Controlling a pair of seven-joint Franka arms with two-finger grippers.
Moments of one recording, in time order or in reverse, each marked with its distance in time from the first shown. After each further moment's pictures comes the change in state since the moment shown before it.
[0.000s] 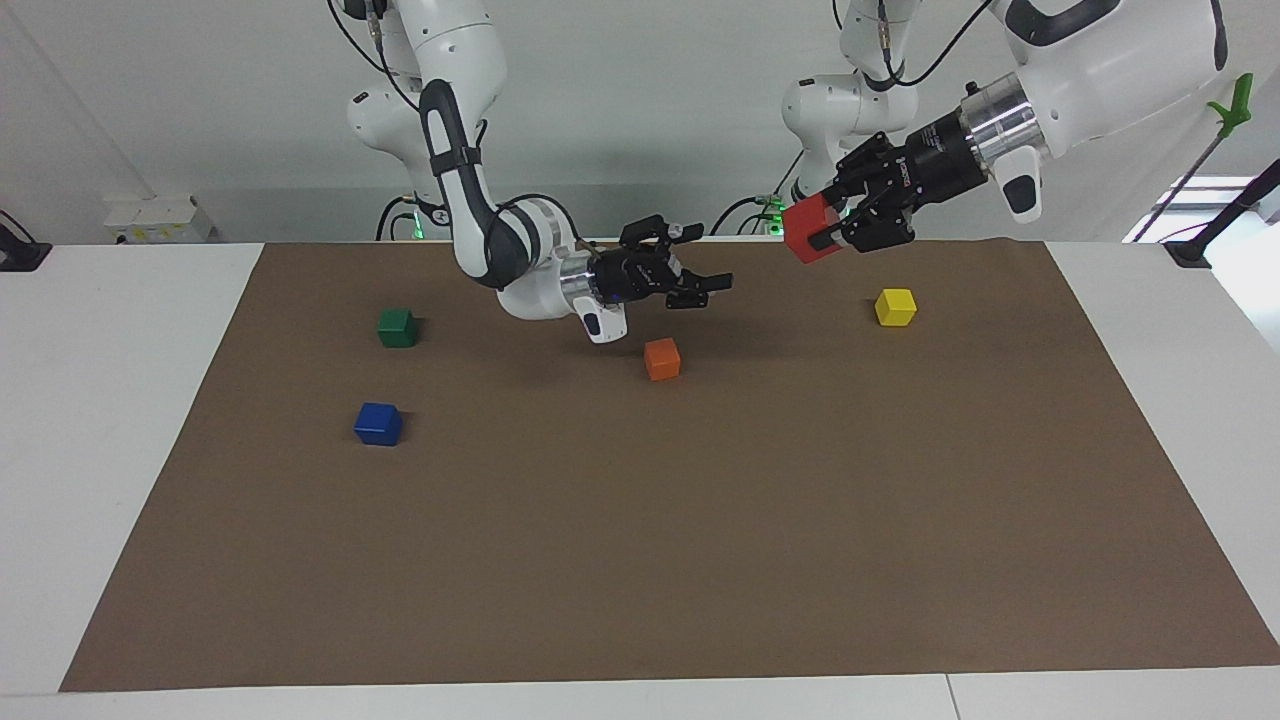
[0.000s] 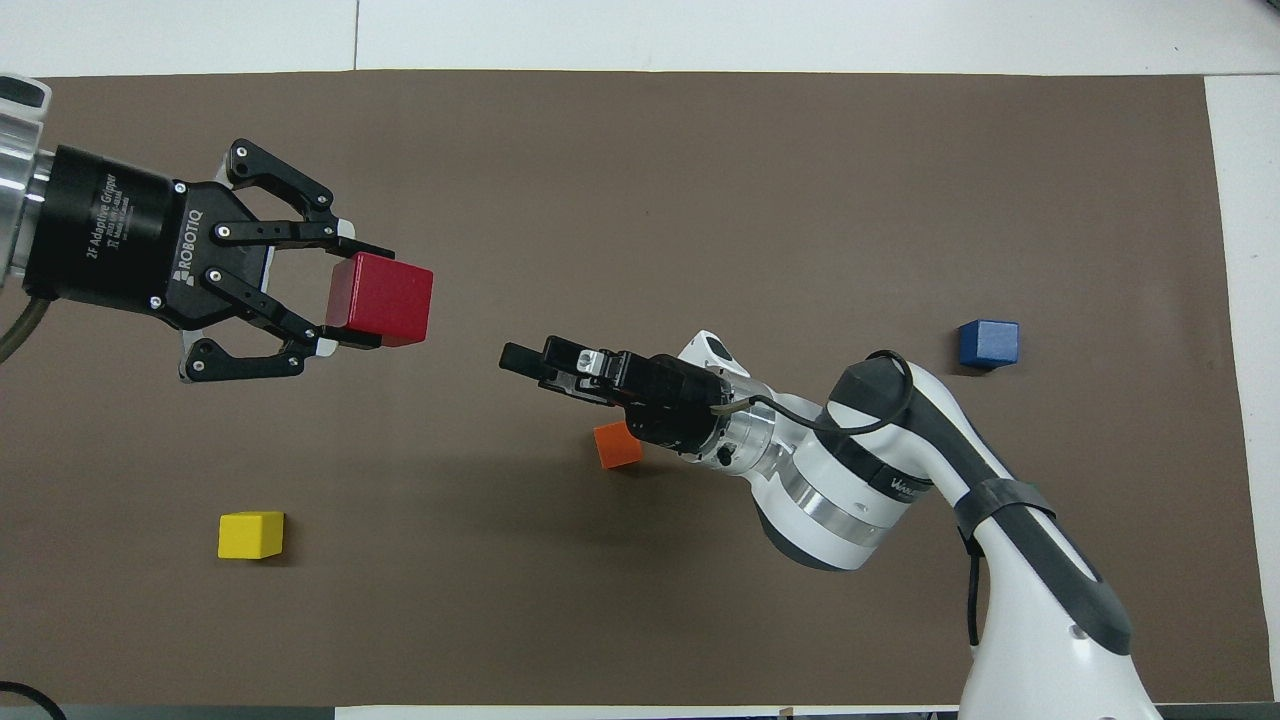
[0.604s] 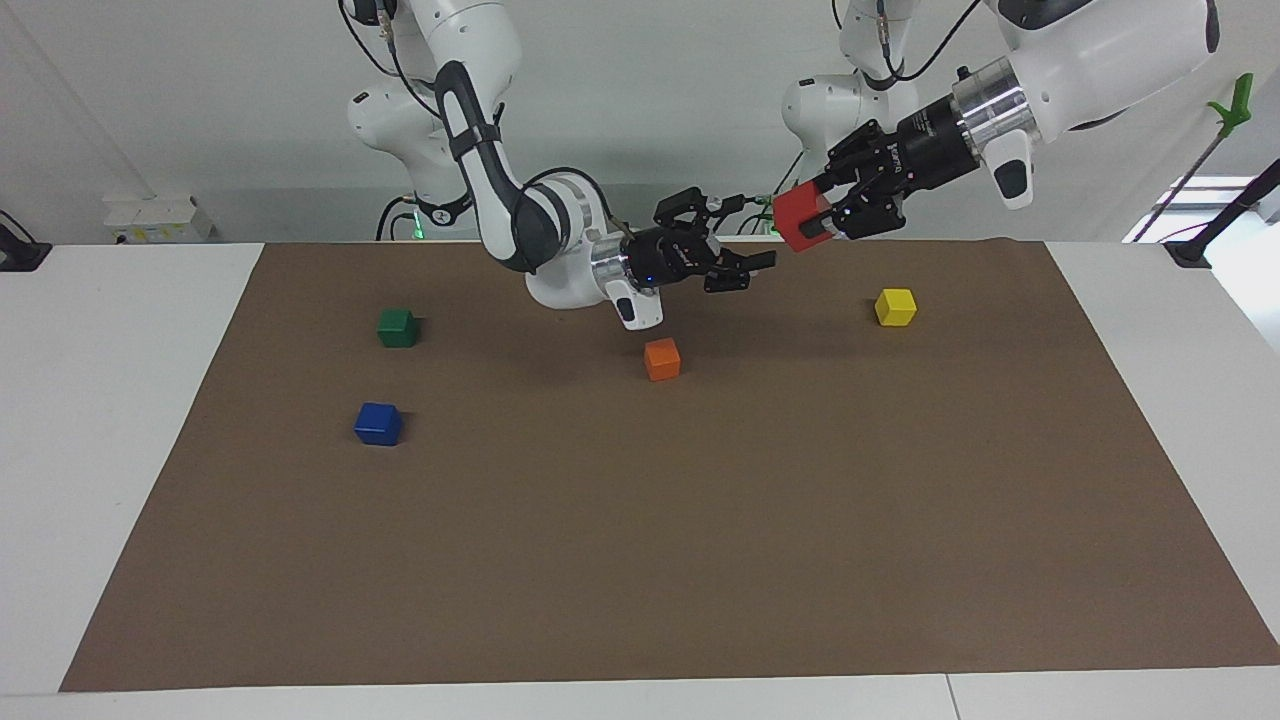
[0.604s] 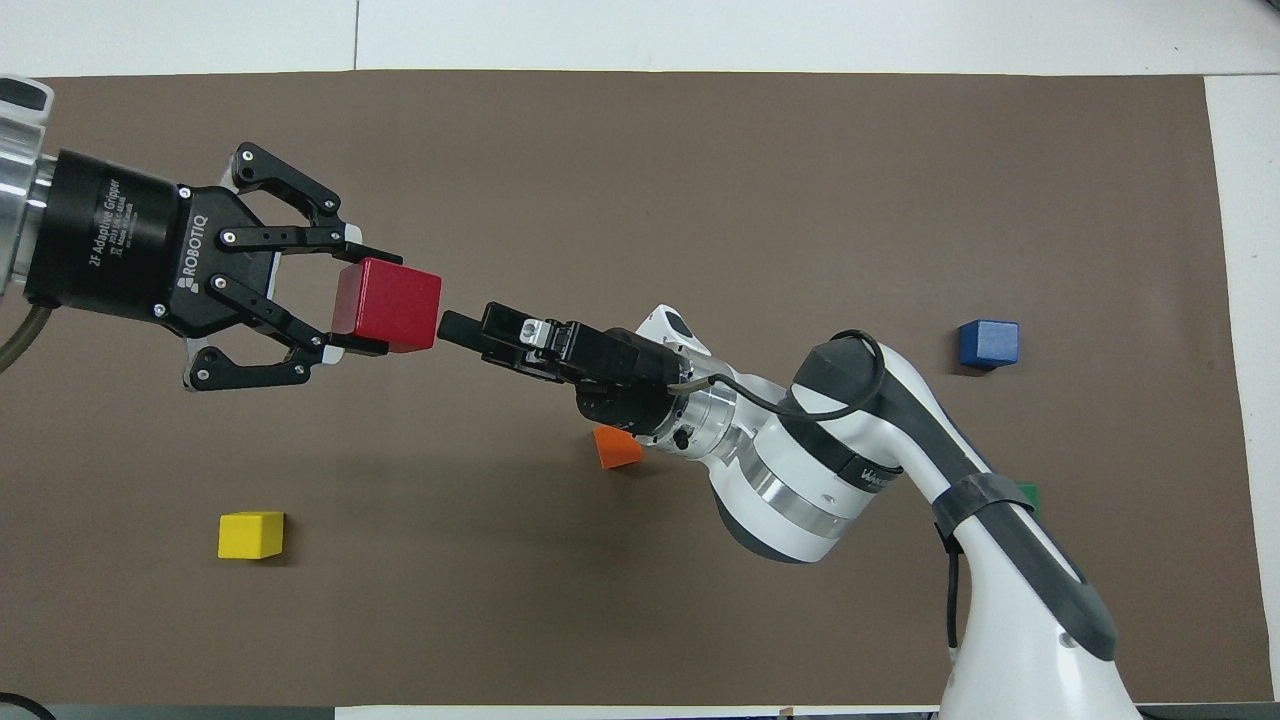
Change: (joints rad) left arm 0.000 -0.011 -0.009 0.000 -0.001 0.001 -0.010; right arm 0.002 0.029 0.046 0.135 0.059 0.065 0.005
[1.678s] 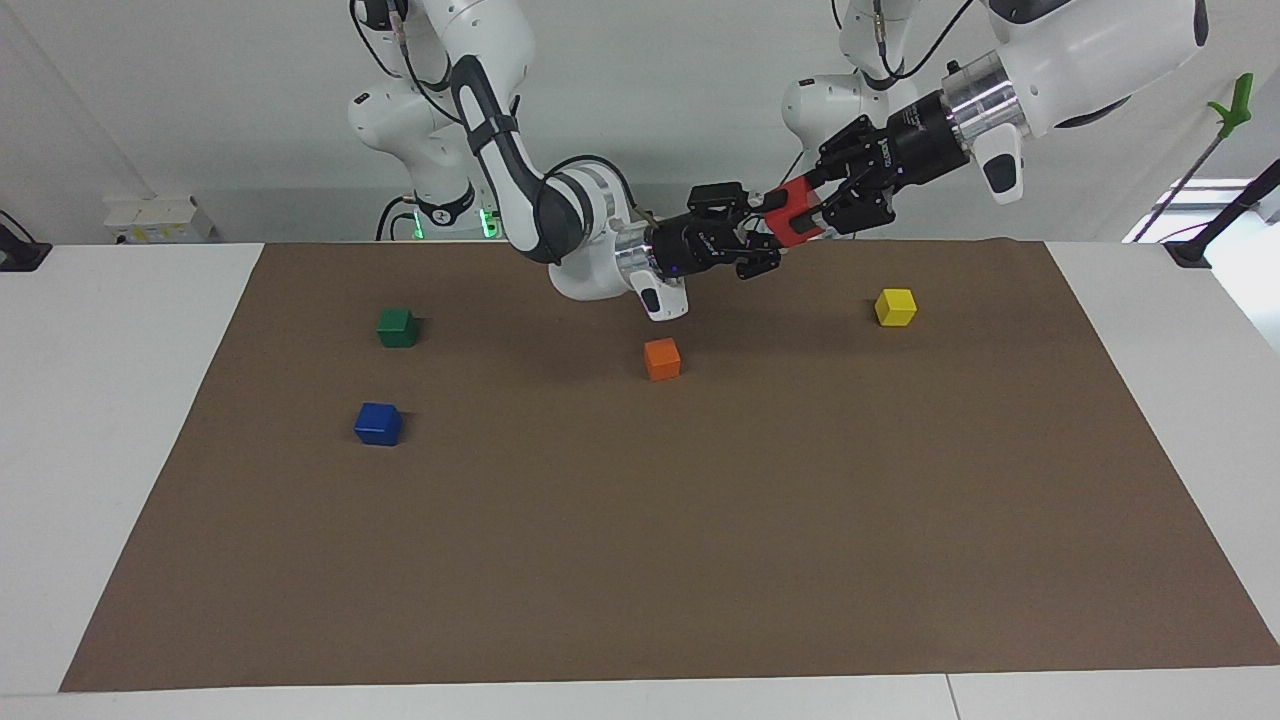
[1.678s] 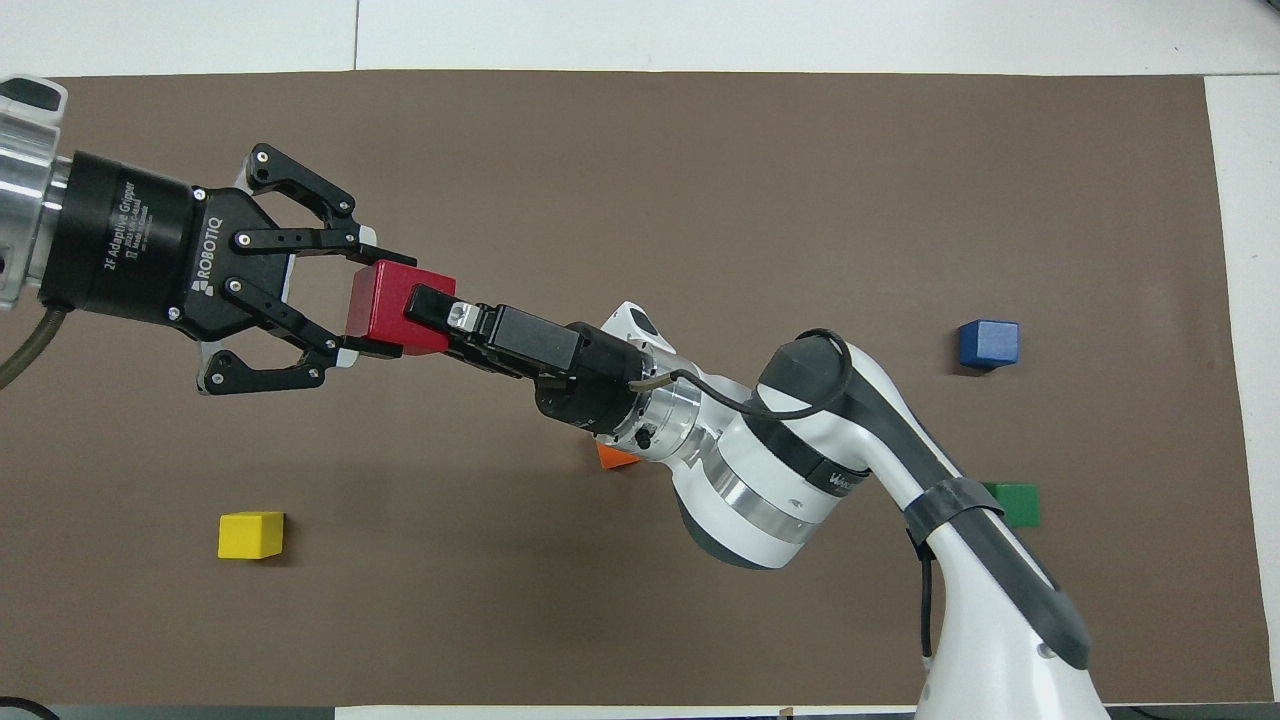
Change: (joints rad) left arm 0.001 -0.003 -0.018 0.001 -0.002 0.011 -0.008; right arm 0.031 0.021 0.017 0.083 0.061 0.066 0.007
